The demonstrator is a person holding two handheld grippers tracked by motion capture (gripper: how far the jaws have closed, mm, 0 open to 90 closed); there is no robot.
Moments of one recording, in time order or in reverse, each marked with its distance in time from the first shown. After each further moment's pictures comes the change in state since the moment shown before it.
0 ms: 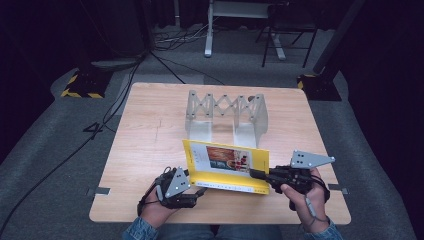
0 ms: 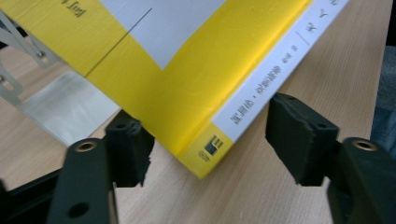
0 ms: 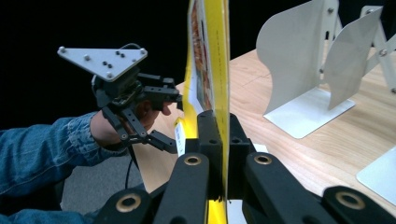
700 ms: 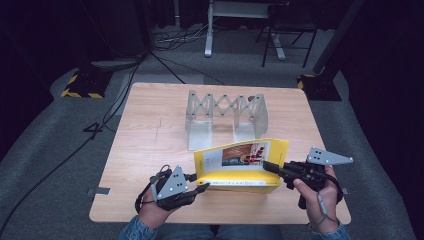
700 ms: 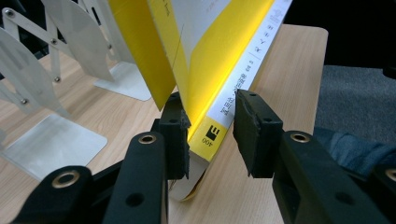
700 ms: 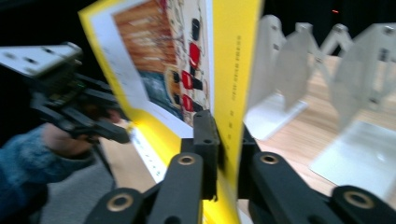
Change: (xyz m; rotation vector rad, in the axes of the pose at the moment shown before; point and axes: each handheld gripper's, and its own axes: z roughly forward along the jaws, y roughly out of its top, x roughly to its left) left arm -0.006 0.032 -0.025 -0.078 -0.114 0.018; right arm -0.012 -0.001 -0.027 -0.066 -0.119 0.067
